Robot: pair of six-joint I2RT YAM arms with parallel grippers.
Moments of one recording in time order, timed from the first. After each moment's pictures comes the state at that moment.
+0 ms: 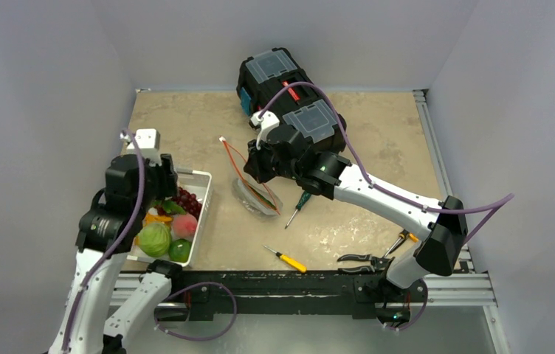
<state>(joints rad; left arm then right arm) -0.22 0.74 1.07 -0.91 -0.24 -0.15 0.98 1.55 1.44 -0.36 0.06 0.36</state>
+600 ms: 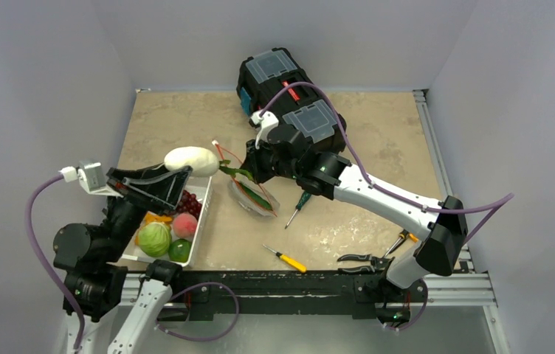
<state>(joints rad) -0.22 0.35 1.02 -0.39 0.21 -0.62 0.98 1.55 1.44 -0.33 0.02 0.41</state>
